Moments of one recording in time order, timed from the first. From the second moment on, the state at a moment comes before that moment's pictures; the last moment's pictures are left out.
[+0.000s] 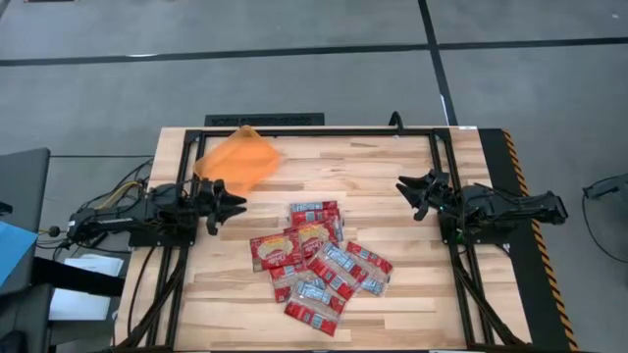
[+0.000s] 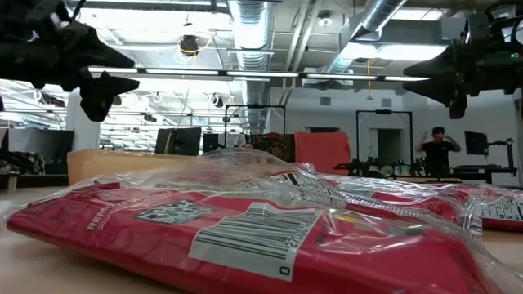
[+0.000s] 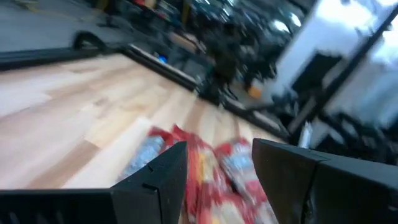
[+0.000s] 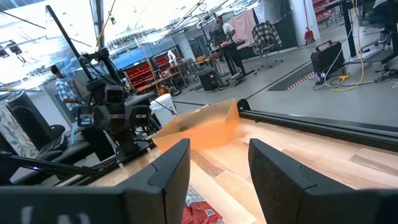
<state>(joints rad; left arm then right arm) 0.12 0.00 0.01 0.07 -0.04 -0.50 0.05 0.01 0.00 0.09 0.52 0.37</state>
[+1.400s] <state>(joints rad) 0.06 0.83 0.71 -0.39 0.15 -0.44 0.04 0.01 0.02 0.11 0.55 0.65</state>
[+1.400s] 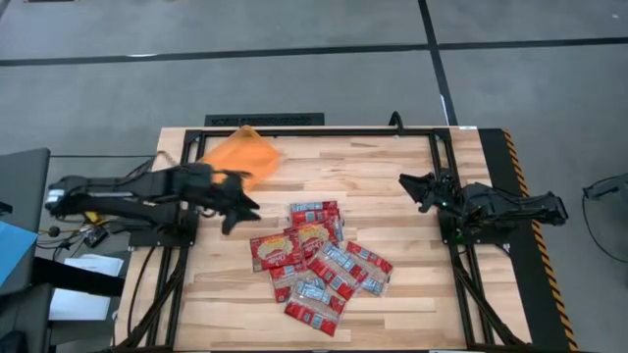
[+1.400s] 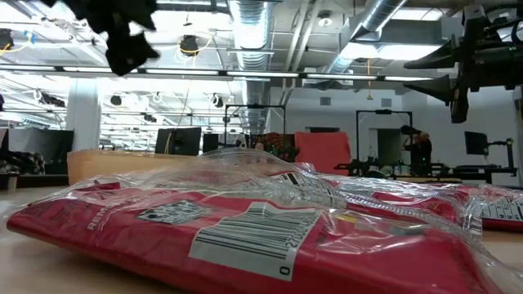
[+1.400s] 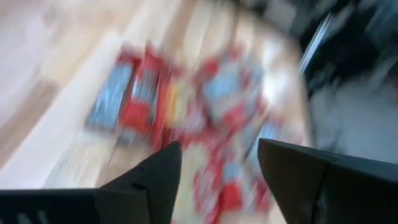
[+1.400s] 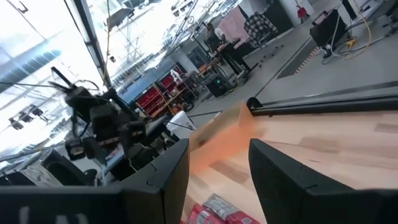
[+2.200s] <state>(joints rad) 0.07 1.56 0.68 -0.16 0.43 -0.14 0.04 0.01 0.03 0.04 0.55 0.66</state>
